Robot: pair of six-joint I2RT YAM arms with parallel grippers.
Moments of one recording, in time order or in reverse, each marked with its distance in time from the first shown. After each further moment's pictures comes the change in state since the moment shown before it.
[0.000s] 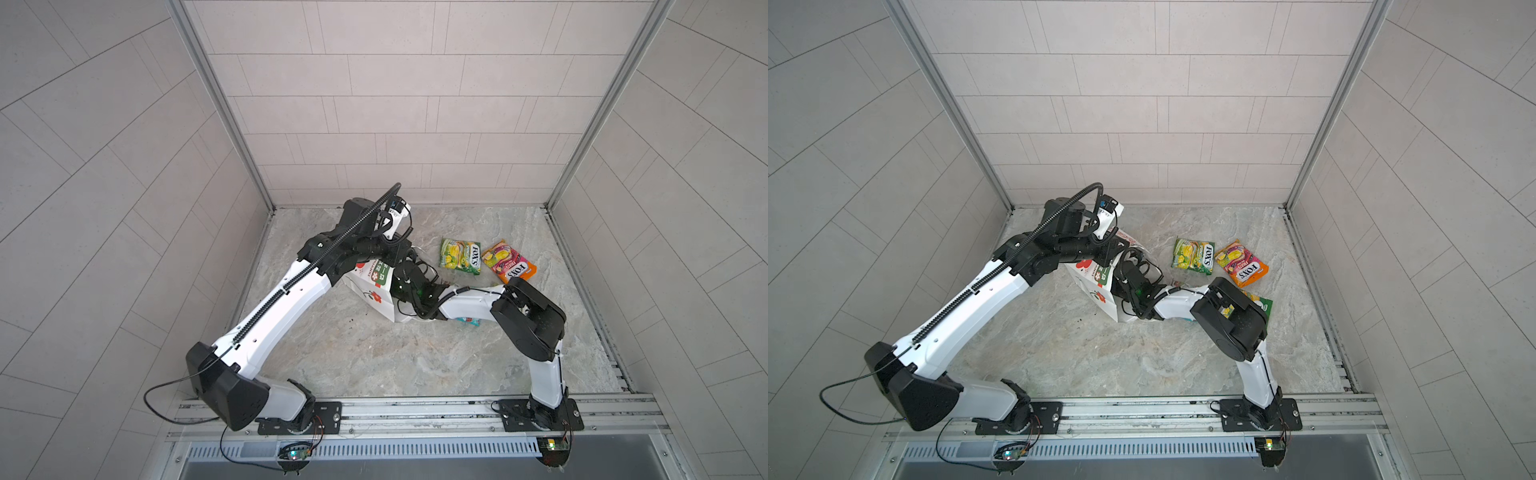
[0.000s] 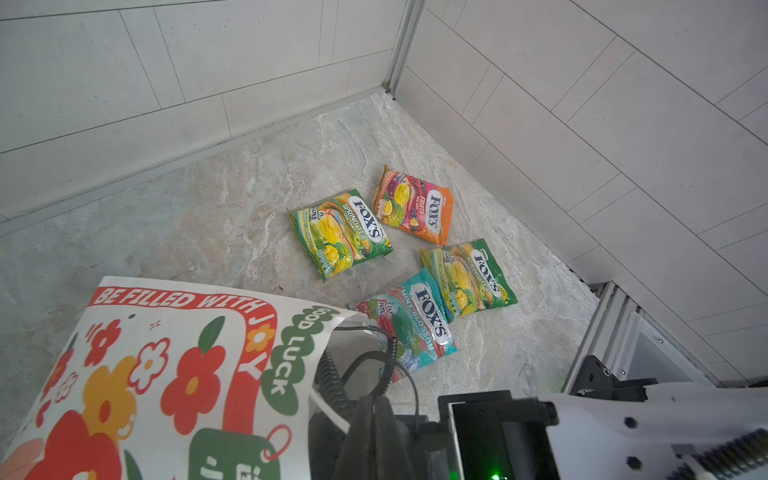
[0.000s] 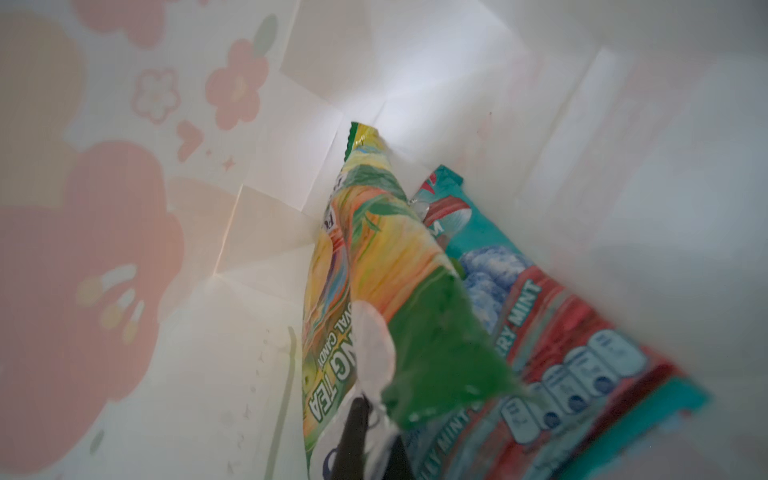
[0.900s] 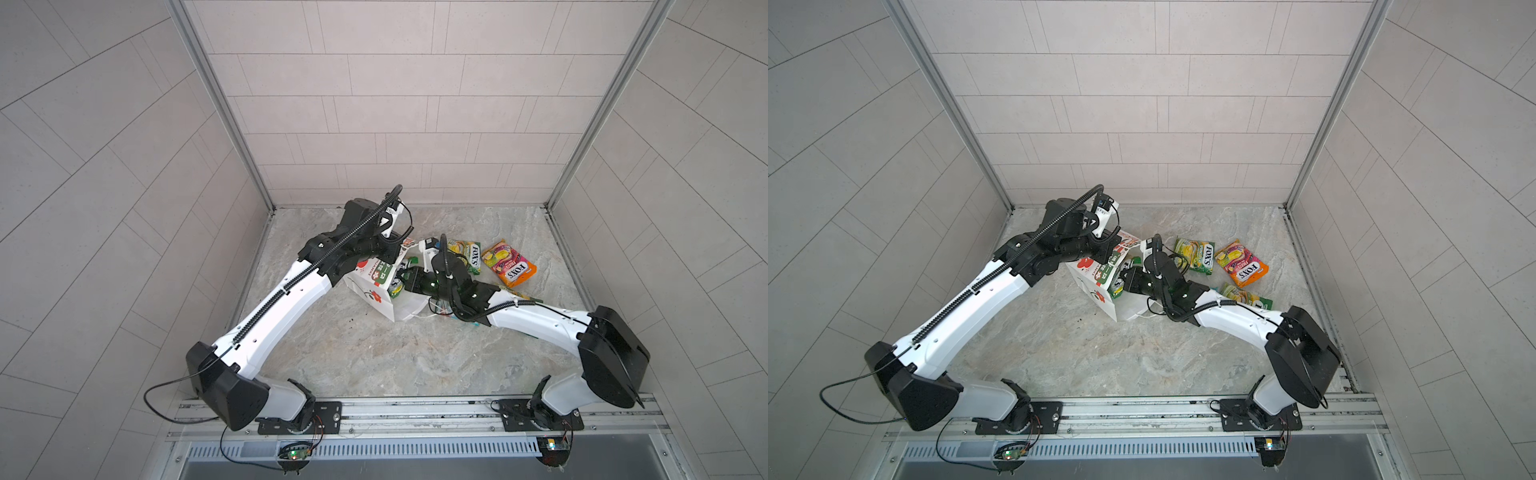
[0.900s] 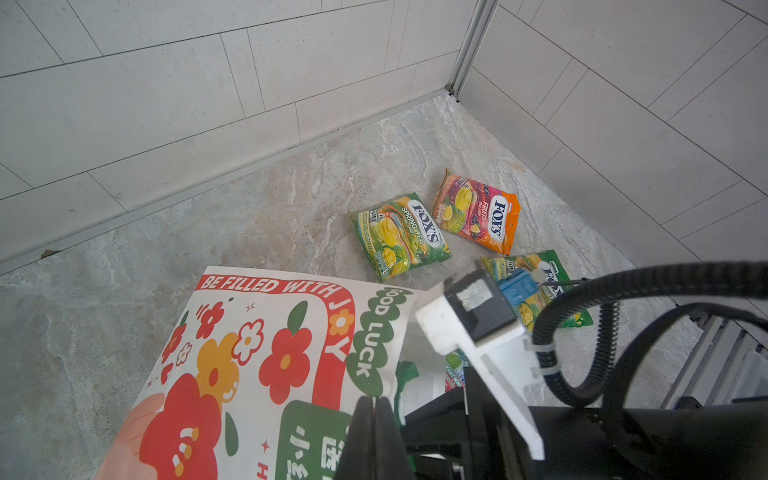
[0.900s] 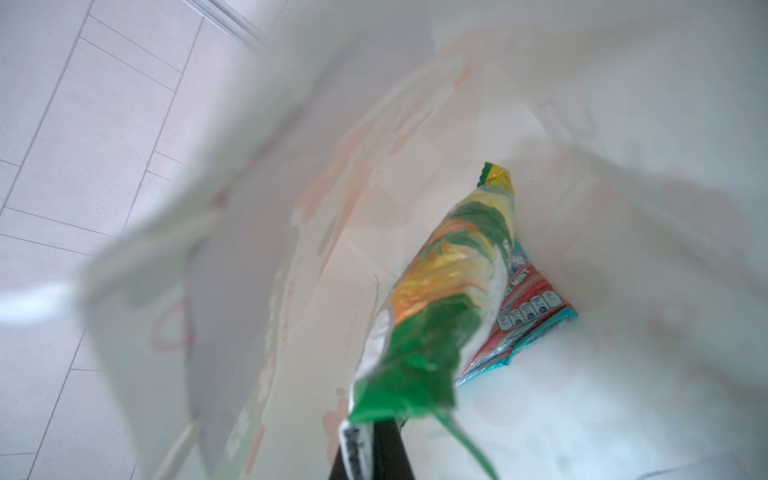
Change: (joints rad) left arm -0.002 -0.001 0.000 -0.009 -0.190 0.022; right arm -0.053 -0.474 -0.175 -0.196 -0.162 -0.185
